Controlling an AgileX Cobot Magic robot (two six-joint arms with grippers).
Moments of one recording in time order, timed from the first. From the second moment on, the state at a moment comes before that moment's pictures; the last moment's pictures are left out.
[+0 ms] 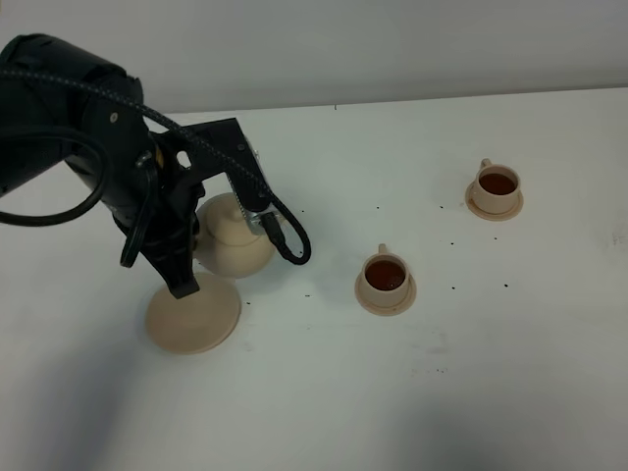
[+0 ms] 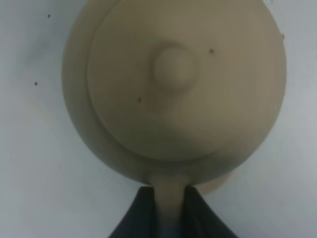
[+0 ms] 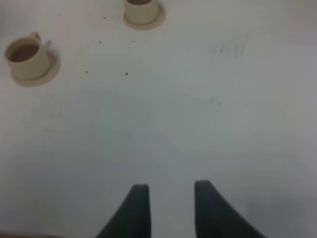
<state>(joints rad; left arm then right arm) -0.46 1.68 -1.28 0.16 0.93 0.67 0.17 0.06 -0.50 0.09 1.09 -0.10</state>
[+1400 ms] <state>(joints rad) -0.45 1.68 -0.95 0.30 0.70 0.03 0.17 0.06 -0.50 0.09 1.09 -0.10</state>
